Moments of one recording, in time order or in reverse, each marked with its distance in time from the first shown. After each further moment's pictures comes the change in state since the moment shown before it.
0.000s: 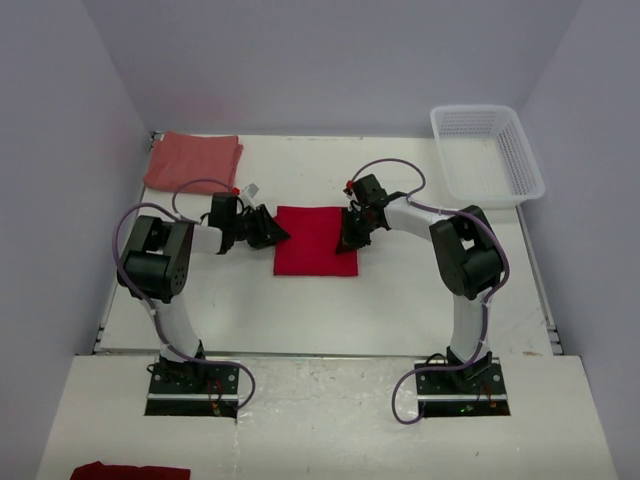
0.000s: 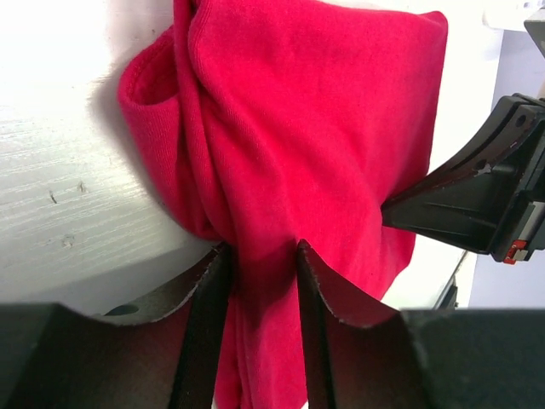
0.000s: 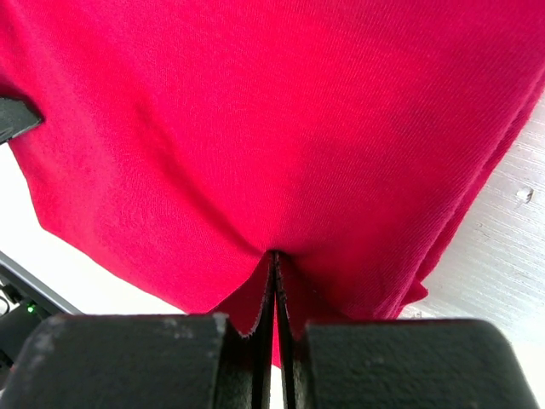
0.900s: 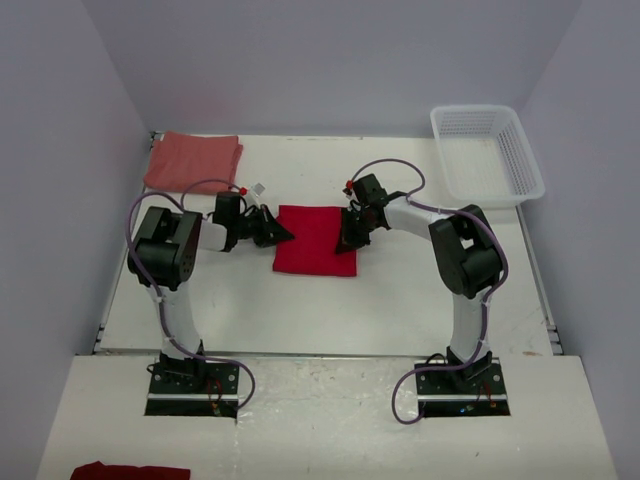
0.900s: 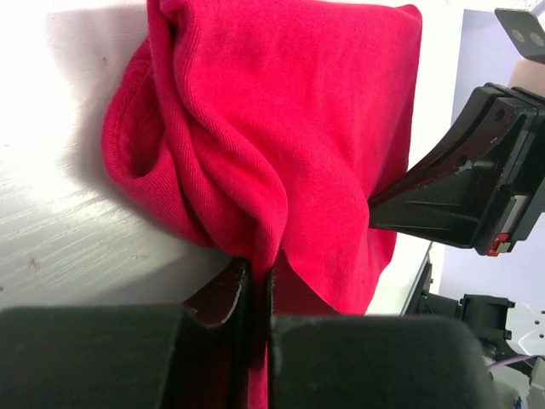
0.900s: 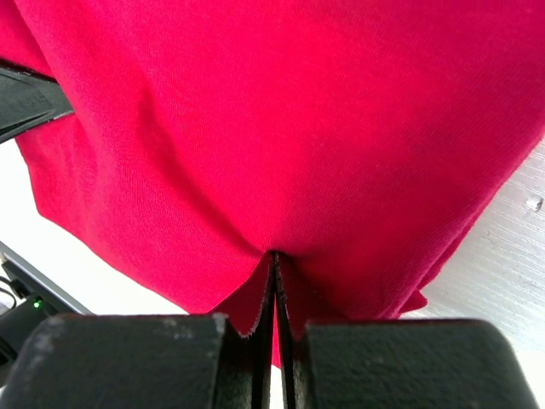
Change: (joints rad) left arm 0.000 0.118 0.049 0.101 0.124 -0.037; right arm -0.003 0.010 0.006 0.003 -0.021 0.000
